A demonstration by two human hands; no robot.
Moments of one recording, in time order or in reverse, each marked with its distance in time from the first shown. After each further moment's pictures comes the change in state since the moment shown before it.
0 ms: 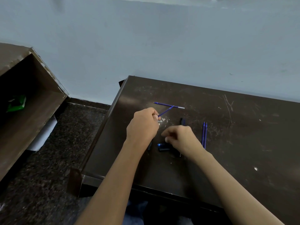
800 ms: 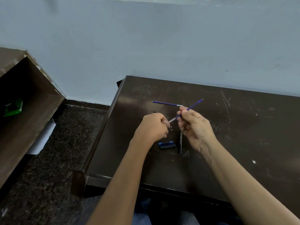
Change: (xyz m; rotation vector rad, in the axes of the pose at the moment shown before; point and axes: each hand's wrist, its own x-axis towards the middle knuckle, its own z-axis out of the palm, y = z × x) left_hand -0.005 0.018 -0.003 -0.099 -0.378 -0.132; right_hand -0.007 -0.017 -0.026 1.419 0.331 0.346
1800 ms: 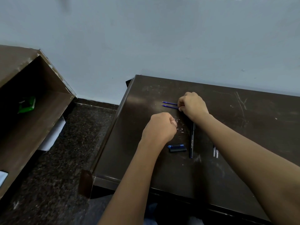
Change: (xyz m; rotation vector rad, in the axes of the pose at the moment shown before) left_hand 0.004 0.000 -0.004 0.082 0.061 -0.041; right_hand 0.116 -0.007 0.025 -1.865 -0.148 -0.651
